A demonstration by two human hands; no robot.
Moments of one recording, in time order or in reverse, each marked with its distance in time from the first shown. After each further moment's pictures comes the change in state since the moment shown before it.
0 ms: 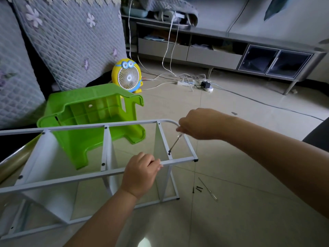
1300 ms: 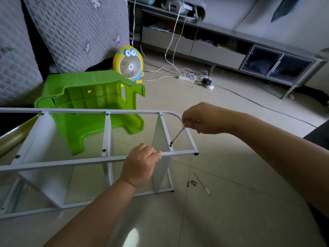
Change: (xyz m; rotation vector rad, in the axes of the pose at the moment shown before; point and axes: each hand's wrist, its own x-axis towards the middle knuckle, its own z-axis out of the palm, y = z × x) left_hand -0.006 0.004 0.001 -0.120 0.090 -0.040; right_hand 0.006 0.008 0.012 0.334 0.078 -0.068
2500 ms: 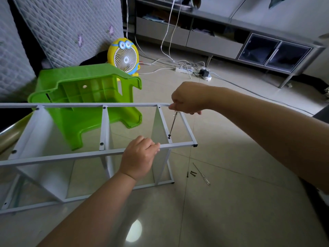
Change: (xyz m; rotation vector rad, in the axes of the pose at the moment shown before) left_hand 0.002 0.002 -0.007 0.008 -0.082 0.008; right_hand 0.026 -0.017 -0.014 -0.105 -0.077 0.186
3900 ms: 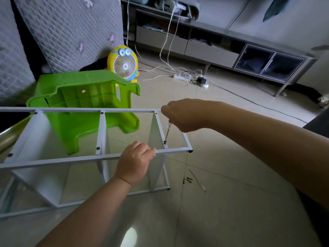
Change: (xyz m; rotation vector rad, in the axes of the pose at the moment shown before) left_hand 0.001 -0.001 0.001 0.037 0.021 0.006; right_hand -0.020 -0.015 0.003 -0.184 -0.016 -0.125
